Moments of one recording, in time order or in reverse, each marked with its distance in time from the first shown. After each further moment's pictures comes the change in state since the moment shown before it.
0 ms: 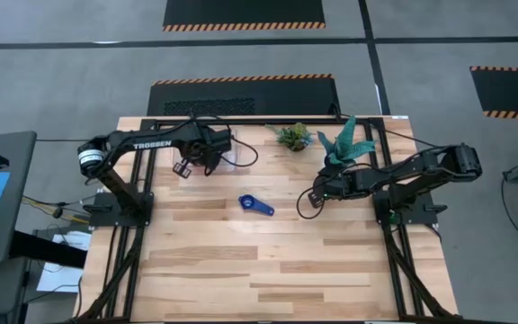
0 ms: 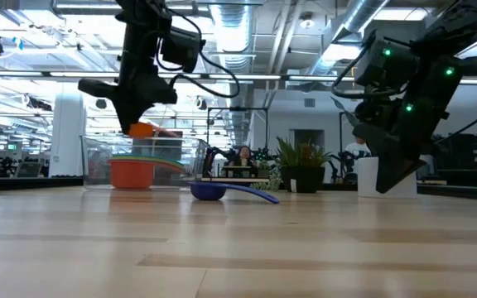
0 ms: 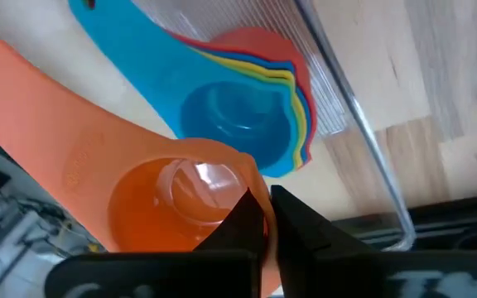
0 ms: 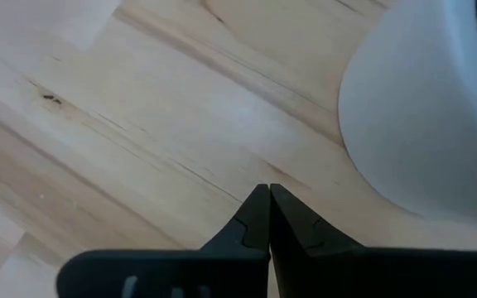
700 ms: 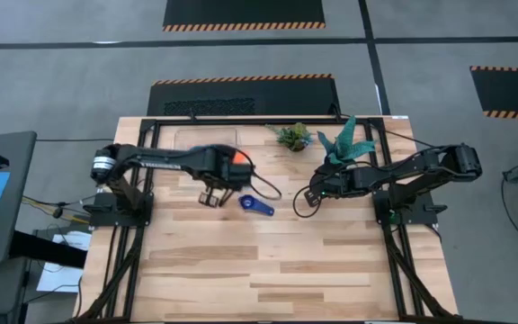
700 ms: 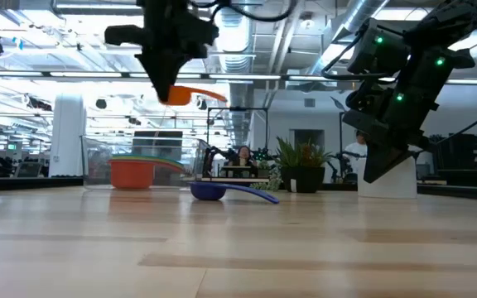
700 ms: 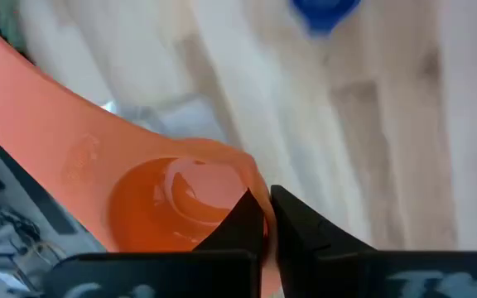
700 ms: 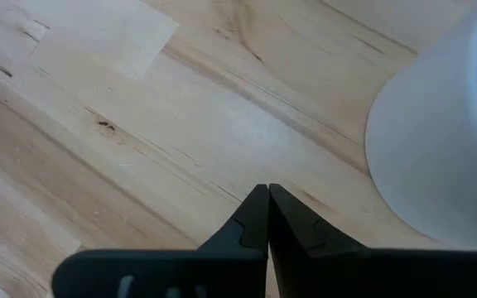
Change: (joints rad) left arm -0.386 0.143 0.342 -0.120 0.087 -0.552; right arm 0.000 -0.001 0.058 -0.008 -0.001 -0.034
